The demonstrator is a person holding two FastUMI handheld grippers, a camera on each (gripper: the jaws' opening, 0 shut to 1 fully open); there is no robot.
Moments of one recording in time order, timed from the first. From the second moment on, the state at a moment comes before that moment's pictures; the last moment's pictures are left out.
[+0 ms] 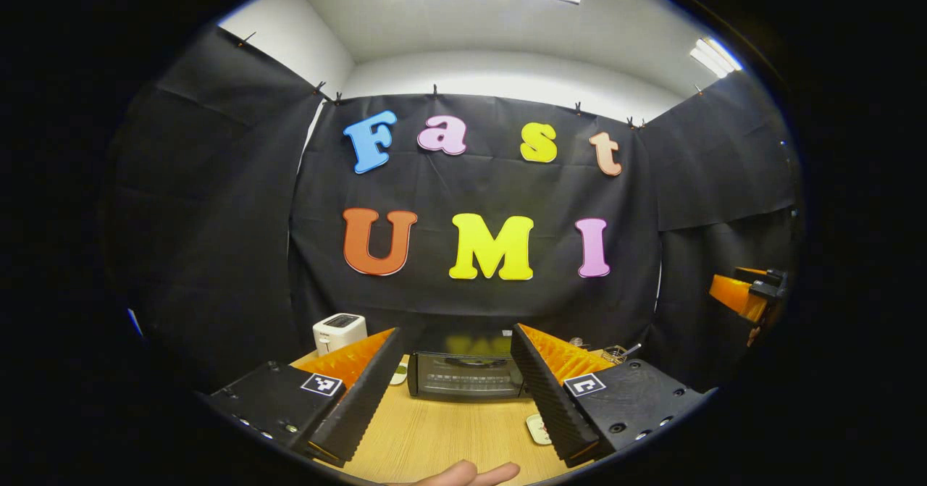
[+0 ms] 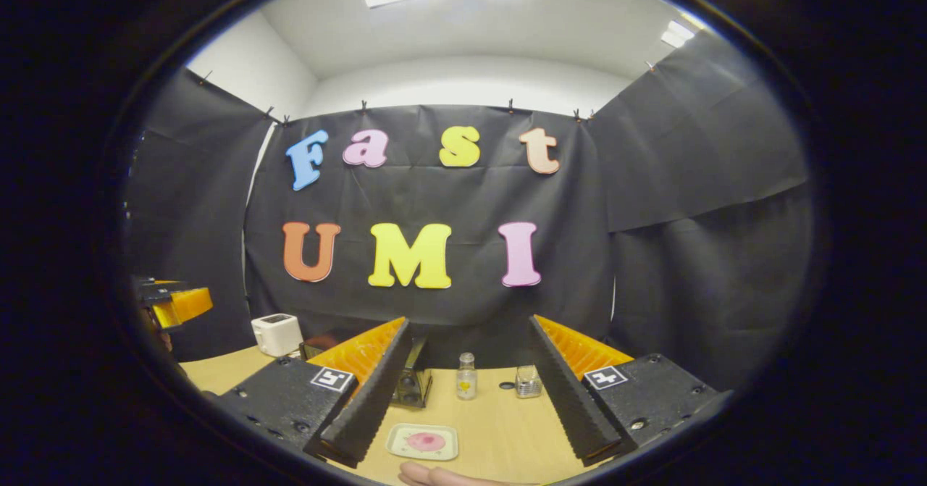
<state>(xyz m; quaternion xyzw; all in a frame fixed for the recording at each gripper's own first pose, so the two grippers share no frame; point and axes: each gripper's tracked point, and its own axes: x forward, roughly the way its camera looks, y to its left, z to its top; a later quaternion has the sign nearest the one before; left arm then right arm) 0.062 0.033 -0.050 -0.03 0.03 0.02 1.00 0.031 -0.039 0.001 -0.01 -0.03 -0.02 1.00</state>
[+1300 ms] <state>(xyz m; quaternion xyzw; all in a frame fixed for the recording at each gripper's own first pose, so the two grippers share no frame) 0.330 -0.010 -0.270 0.01 0.26 0.00 0.97 0.088 -0.137 -0.019 -0.01 -0.03 -0.04 1.00</state>
